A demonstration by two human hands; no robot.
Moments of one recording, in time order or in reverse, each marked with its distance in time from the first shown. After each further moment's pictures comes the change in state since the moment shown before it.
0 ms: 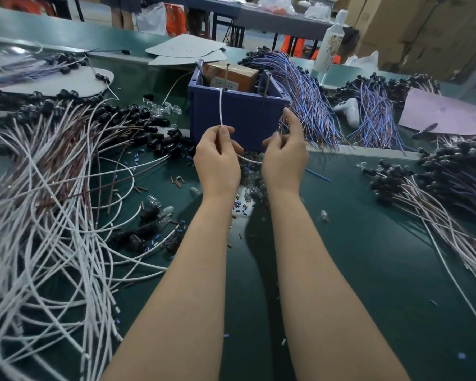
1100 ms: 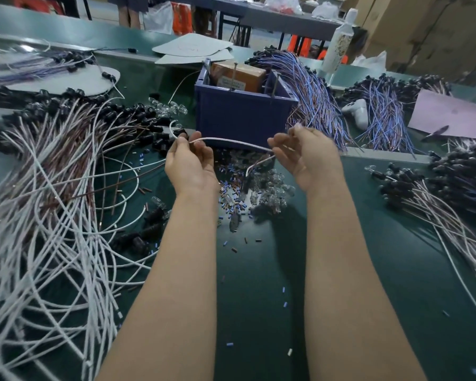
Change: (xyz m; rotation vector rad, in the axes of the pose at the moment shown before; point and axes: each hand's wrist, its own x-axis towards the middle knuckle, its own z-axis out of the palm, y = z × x) left_hand 0.026 0.007 -0.027 -1.043 0.337 -0.592; right_hand 0.024 -0.014 -0.031 0.637 -0.262 0.519
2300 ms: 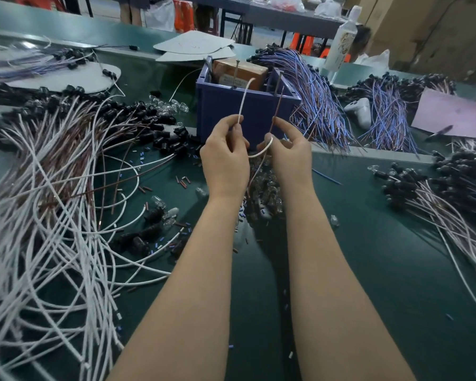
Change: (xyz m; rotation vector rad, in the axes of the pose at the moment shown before) left_hand -0.012 -0.033 -0.003 1.102 -0.373 0.717; right_hand 0.010 0.035 0.014 -0.424 0.008 -0.302
